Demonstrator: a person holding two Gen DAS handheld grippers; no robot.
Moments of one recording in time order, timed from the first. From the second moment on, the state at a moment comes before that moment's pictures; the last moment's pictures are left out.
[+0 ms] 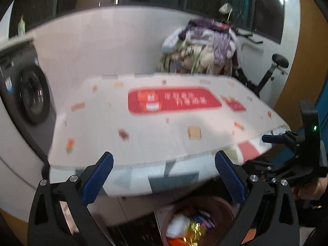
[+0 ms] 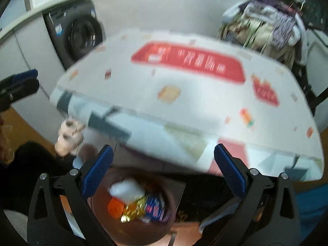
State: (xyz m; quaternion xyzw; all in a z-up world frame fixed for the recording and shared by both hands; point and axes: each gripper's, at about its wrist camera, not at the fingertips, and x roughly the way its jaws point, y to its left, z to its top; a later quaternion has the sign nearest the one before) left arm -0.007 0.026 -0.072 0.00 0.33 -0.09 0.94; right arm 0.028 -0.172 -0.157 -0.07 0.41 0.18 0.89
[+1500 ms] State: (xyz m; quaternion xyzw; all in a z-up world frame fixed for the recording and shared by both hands) left arm -0.020 0.016 0.040 0.00 0.22 -0.03 0.97; right arm 0.019 -0.211 -0.002 -0.04 0.25 0.13 0.96
